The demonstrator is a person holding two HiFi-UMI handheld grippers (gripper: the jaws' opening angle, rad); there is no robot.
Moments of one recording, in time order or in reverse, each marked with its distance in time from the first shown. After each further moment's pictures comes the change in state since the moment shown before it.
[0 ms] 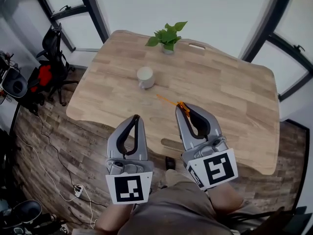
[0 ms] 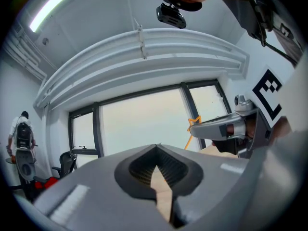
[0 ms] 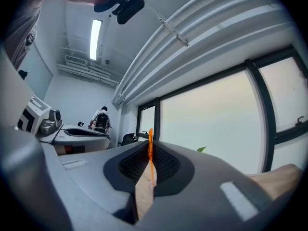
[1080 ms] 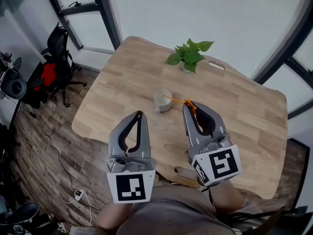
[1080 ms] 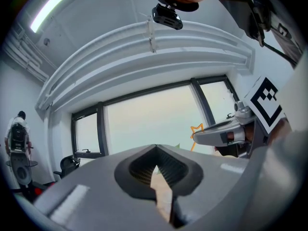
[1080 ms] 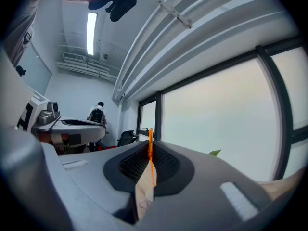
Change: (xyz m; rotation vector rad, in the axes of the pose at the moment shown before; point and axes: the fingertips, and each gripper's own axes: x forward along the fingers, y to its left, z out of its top) left arm 0.107 0.105 -0.006 0.030 -0.002 0.048; right arm 0.155 -0.028 -0.009 -0.001 0.047 0.039
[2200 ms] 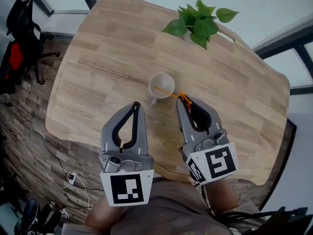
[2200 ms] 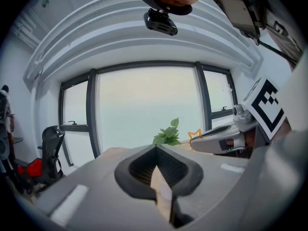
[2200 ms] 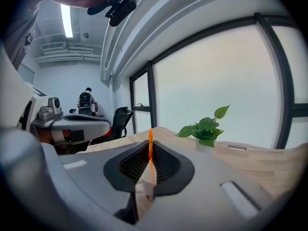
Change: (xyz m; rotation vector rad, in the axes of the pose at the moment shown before) left arm 0.097 0.018 -0.138 -0.081 0.241 -0.172; right arm 0.098 -0.019 -0.137 0.122 0.297 -0.040
